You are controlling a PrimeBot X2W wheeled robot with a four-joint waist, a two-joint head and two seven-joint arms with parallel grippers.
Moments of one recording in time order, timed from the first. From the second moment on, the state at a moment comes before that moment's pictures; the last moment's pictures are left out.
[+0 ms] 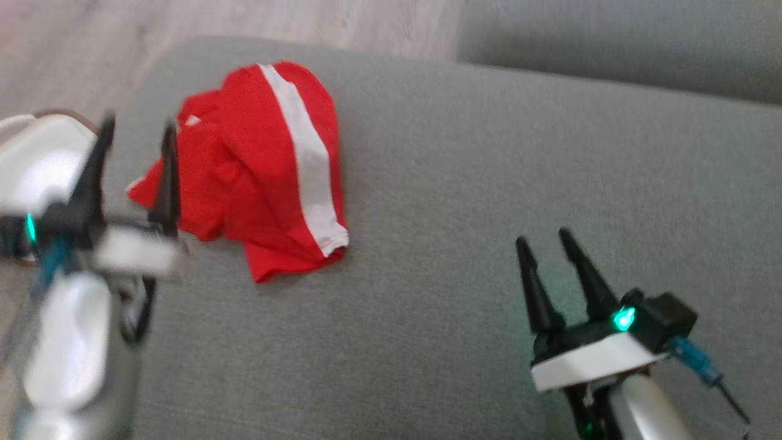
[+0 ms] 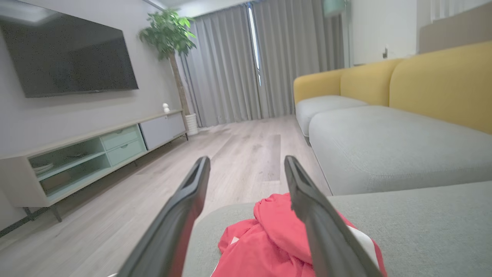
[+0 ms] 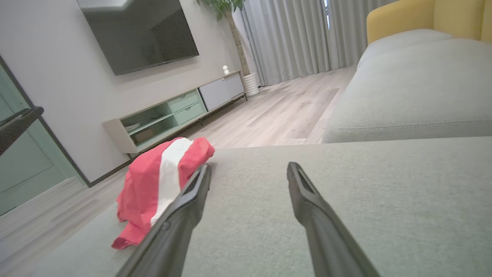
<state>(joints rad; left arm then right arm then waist) -0.39 0.24 -0.07 0.26 -0.12 -0.11 -0.12 -0.06 -0.05 0.27 0.19 0.31 0.13 -0.25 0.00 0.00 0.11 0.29</state>
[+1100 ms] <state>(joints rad) -0.96 0.44 -0.51 0.75 -0.56 -0.13 0.14 -0.19 -0.05 0.17 0.12 0.28 0.13 -0.25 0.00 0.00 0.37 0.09</state>
